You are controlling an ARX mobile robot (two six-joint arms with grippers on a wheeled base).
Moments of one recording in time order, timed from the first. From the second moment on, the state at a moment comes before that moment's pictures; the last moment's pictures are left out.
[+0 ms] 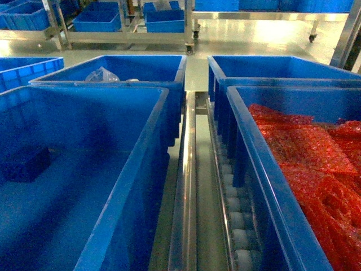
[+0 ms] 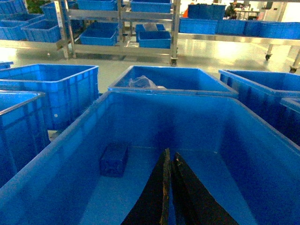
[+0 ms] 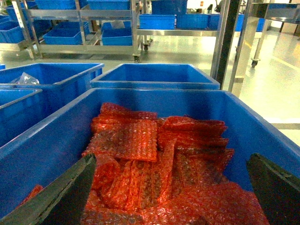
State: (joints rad) left arm 0.00 0.17 0.01 0.17 0.00 -0.01; right arm 0.00 0.01 0.01 -0.01 0.00 0.00
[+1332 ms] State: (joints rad) left arm 0.00 0.01 0.01 0.00 0.00 -0.01; right arm 0.00 0.01 0.01 0.00 0.00 0.00
